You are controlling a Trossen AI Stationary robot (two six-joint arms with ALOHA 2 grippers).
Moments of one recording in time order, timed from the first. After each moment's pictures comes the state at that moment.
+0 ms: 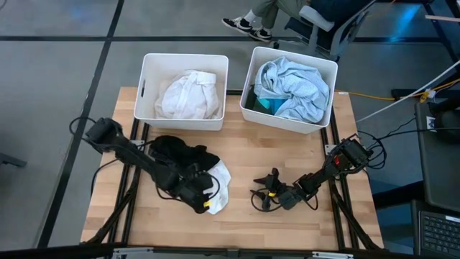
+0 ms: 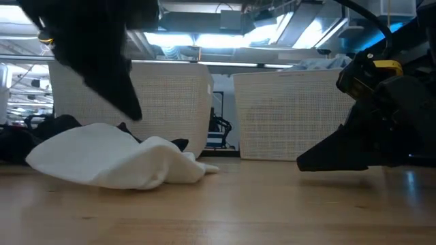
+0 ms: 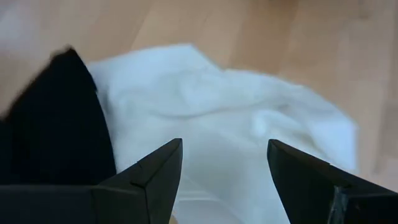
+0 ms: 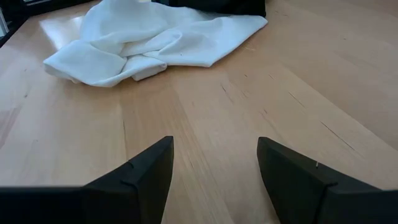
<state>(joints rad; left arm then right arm) -0.53 1.68 1.03 -0.45 -0.47 -0.76 0.62 1.96 0.53 0.86 0.76 0.63</state>
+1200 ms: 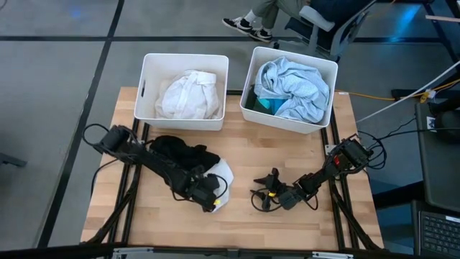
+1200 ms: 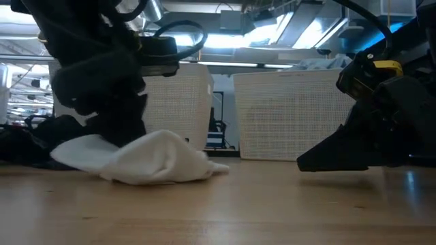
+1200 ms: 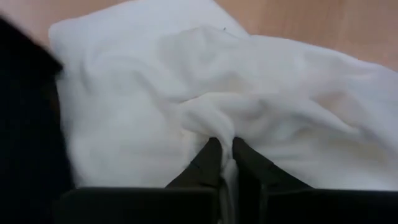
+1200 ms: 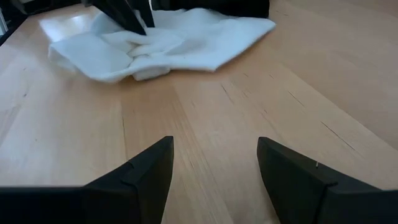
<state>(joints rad) -0.47 1.90 1.03 -0.38 -0.42 -0.75 0.62 1.96 0.53 0.86 0.76 0.63</state>
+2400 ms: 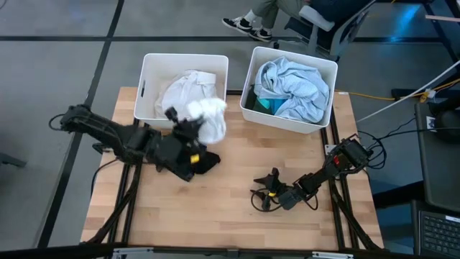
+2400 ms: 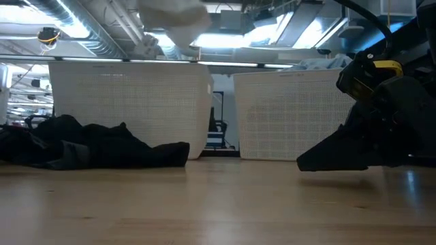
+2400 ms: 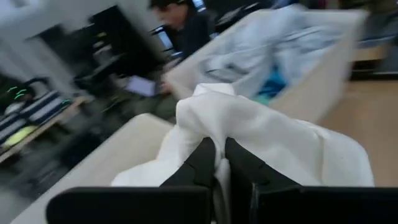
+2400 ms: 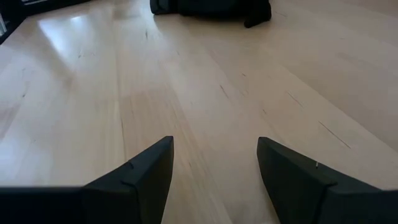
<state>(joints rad) -0.32 1.23 1.15 -0.38 -1.17 0.04 0.62 1.96 0.53 0.86 0.76 0.63</state>
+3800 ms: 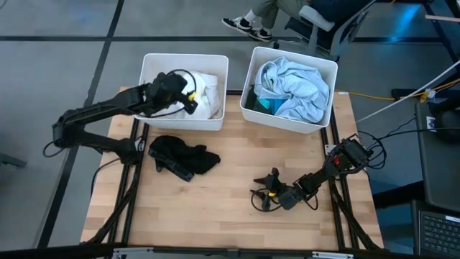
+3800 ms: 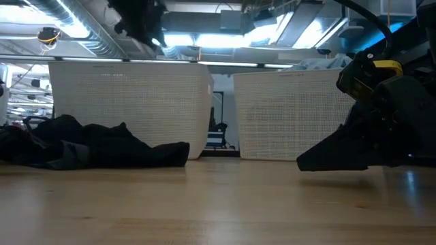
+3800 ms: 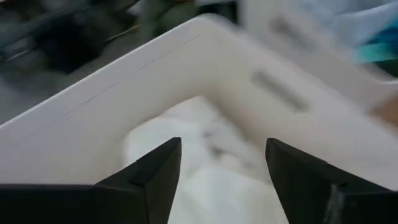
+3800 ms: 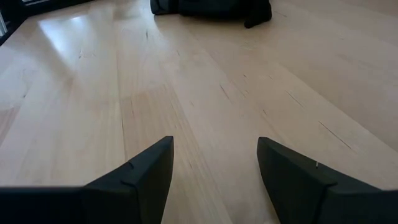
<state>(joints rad) 0.37 1.13 1.15 -0.62 -0.56 -0.12 0.62 1.96 0.53 0.86 0.76 0.63</state>
